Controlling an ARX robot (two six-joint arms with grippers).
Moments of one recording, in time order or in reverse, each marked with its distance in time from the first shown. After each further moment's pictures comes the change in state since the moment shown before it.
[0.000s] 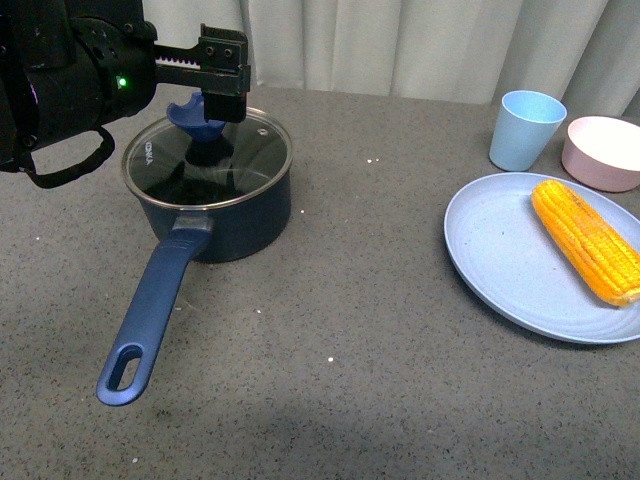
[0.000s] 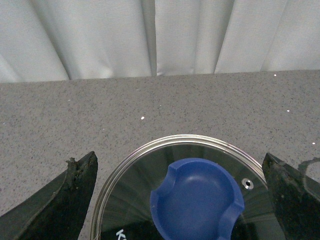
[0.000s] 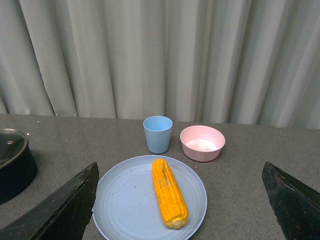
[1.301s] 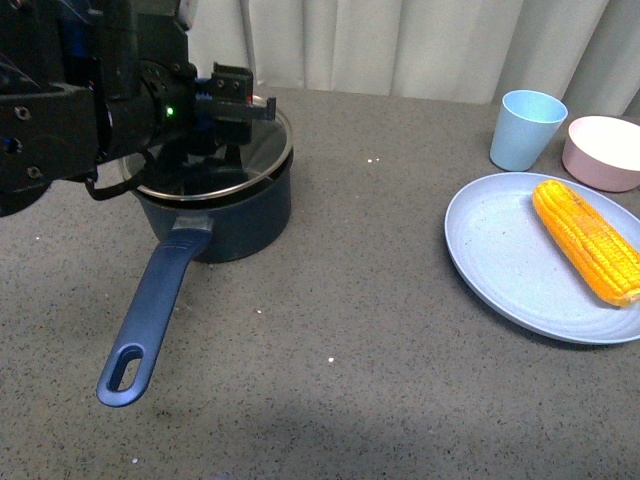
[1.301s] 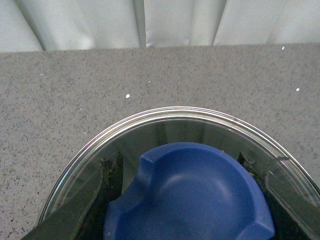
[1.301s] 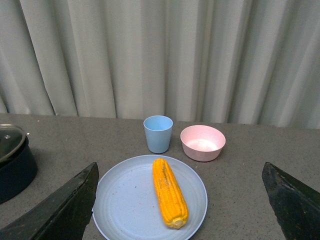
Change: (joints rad) left arm -0.002 0.131 0.129 -0.079 0.008 -0.043; right arm 0.000 0.000 0.000 0.000 0.000 0.000
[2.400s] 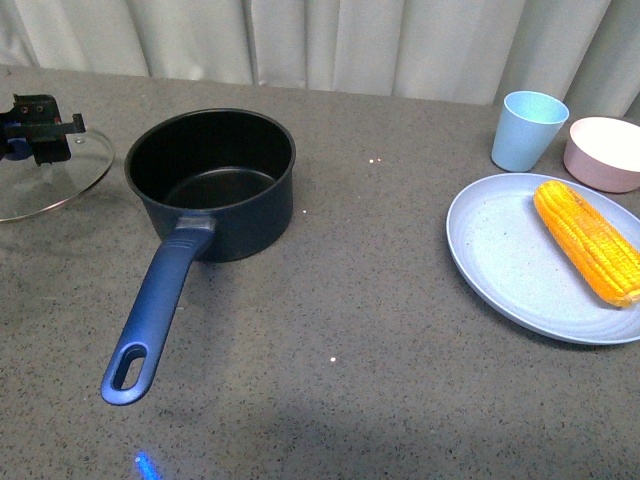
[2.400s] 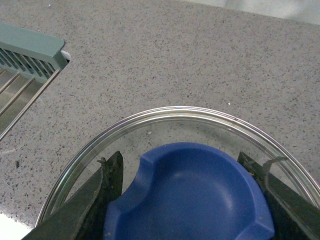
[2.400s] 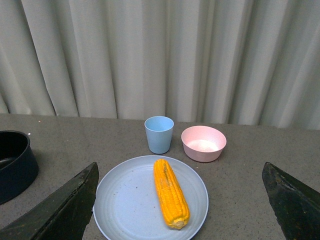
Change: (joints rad) left arm 0.383 0.119 0.010 0.032 -0.013 -0.005; right arm 0.000 0.000 0.000 0.000 0.000 0.000
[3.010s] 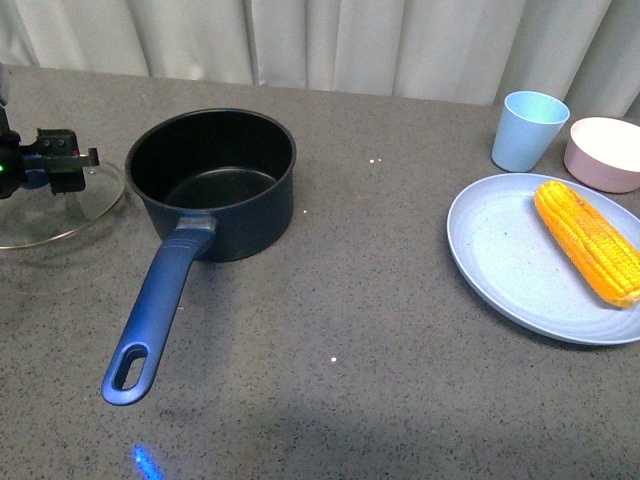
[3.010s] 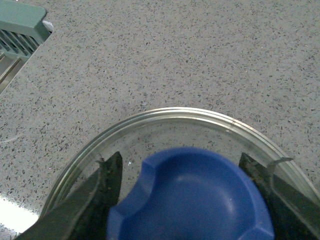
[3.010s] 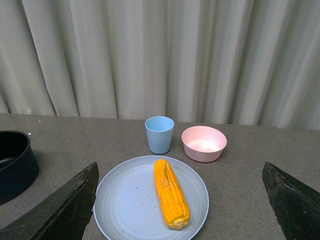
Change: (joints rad) left arm -0.003 0.060 0.006 -0.012 0.012 0.037; right arm 0.000 0.000 0.000 0.000 0.000 0.000
